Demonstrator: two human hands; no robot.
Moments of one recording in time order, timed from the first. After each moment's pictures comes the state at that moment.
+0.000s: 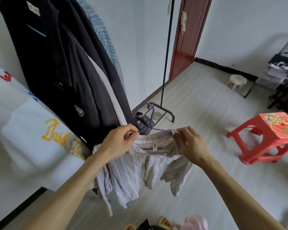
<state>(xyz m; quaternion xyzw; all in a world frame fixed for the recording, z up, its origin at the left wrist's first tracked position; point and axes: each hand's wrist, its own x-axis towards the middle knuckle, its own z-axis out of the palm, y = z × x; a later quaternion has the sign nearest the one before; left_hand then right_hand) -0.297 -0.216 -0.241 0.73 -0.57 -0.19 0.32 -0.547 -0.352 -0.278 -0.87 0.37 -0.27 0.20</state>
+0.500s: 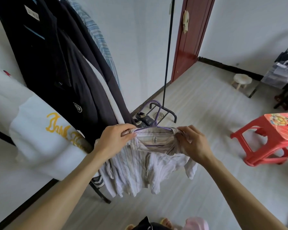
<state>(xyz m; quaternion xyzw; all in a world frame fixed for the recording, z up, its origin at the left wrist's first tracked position) -0.303 -0.225 -0.230 0.77 -0.53 -0.17 0.33 -0.557 -0.372 -0.279 -0.83 0.37 -0.31 0.26</state>
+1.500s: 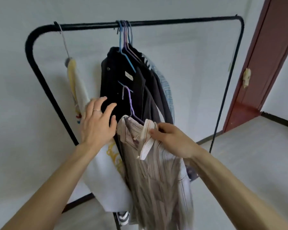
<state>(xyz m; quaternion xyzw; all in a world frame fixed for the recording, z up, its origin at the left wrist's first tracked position) -0.189 -0.148 -0.076 0.83 -0.37 0.39 0.15 -0.381 -0.317 -0.065 -0.81 0.11 -0.11 0.56</state>
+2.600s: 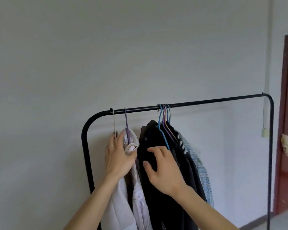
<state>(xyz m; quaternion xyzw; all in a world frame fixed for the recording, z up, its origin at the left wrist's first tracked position) -0.075 -0.151 0.030 0.84 -0.25 0.20 0.43 -0.179 -0.287 -0.003 -0.89 0.02 -0.39 0.25</state>
